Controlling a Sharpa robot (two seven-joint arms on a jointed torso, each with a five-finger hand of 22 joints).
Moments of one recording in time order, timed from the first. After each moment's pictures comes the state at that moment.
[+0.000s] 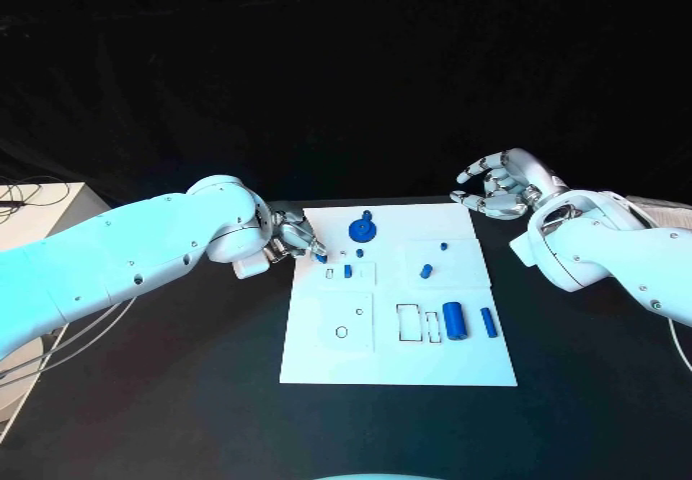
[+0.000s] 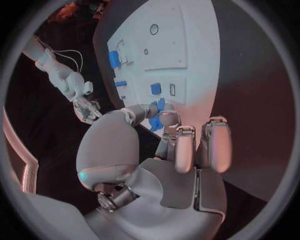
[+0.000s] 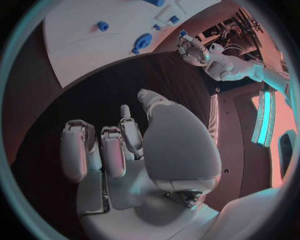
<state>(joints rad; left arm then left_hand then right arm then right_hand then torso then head) 1.26 -0.75 0.09 1.36 -0.92 0.17 -0.52 1.07 -0.20 0.76 0.13 0.51 0.89 0.07 0.60 0.98 1.28 -0.02 1.08 0.84 1.47 -0.07 1.56 1.31 0.06 1.43 0.03 1.46 1.31 1.38 -0.81 -0.13 1.42 -1.03 -0.60 -0.06 1.35 -0.22 0.32 0.29 0.30 0.87 0.16 0.30 0.38 1.34 0.07 1.33 1.31 1.47 0.00 1.52 1.31 0.03 1.47 0.09 1.39 1.31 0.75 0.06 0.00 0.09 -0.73</state>
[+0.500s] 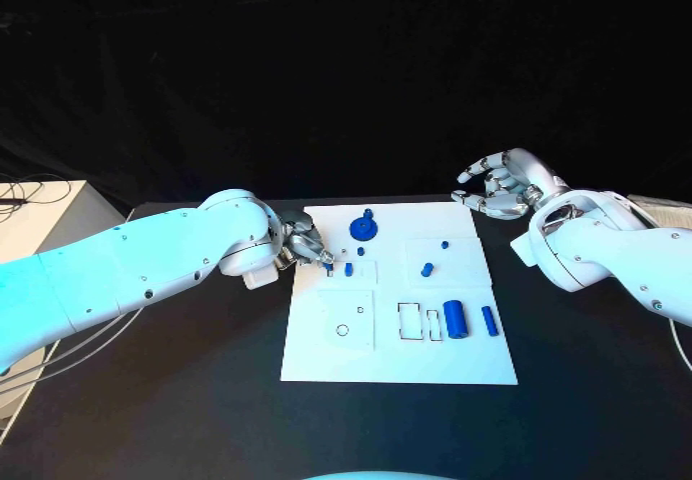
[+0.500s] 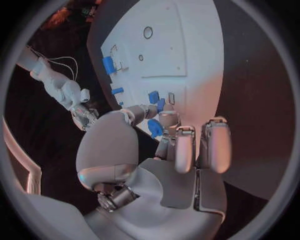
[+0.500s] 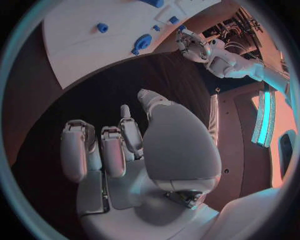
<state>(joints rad) 1.24 -0.74 0.06 1.40 -0.99 0.10 -0.52 1.06 -0.20 0.76 0.13 0.51 0.89 0.07 0.60 1.05 1.29 -0.02 1.08 0.84 1.47 -0.07 1.57 1.31 0.06 1.43 0.03 1.46 1.31 1.37 -0.81 -0.13 1.42 -1.03 -0.60 -0.06 1.35 -0.22 0.32 0.29 0.30 0.87 0.16 0.30 0.38 1.34 0.07 1.33 1.31 1.47 0.00 1.52 1.31 0.03 1.47 0.09 1.39 1.31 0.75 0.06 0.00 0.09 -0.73</state>
